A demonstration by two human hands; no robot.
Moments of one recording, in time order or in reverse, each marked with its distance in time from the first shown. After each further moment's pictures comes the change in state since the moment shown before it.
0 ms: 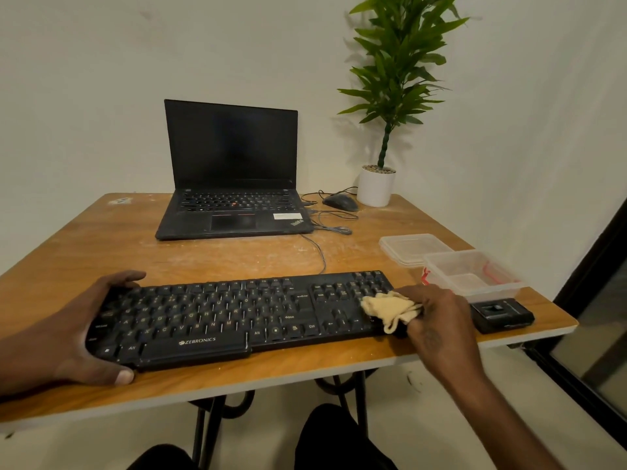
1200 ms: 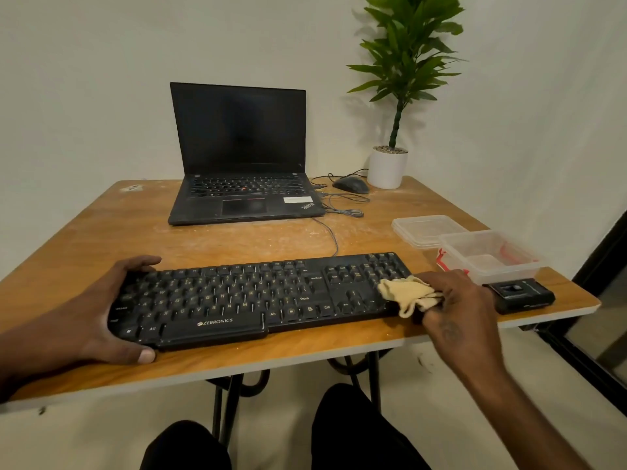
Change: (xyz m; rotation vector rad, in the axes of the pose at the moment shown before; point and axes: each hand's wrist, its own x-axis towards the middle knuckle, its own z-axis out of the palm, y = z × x) left_hand 0.002 0.013 -0.005 -0.167 0.030 0.048; right_hand -0.017 -0.005 -0.001 0.080 0.028 0.005
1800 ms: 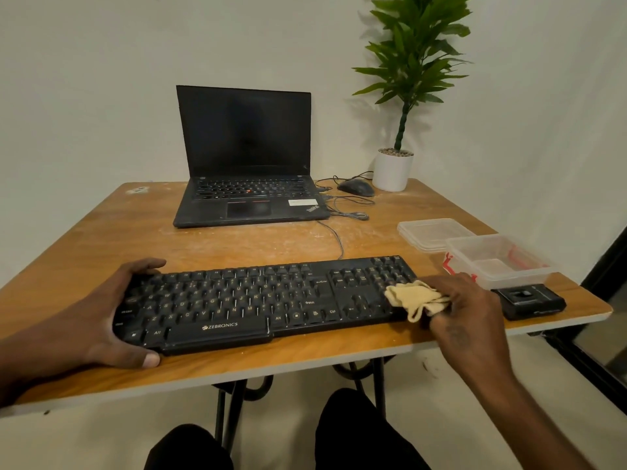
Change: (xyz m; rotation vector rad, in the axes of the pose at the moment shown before) left_hand 0.001 -0.005 0.001 -0.024 -0.022 -0.009; right_hand 0.004 0.006 0.005 -0.003 0.018 -0.003
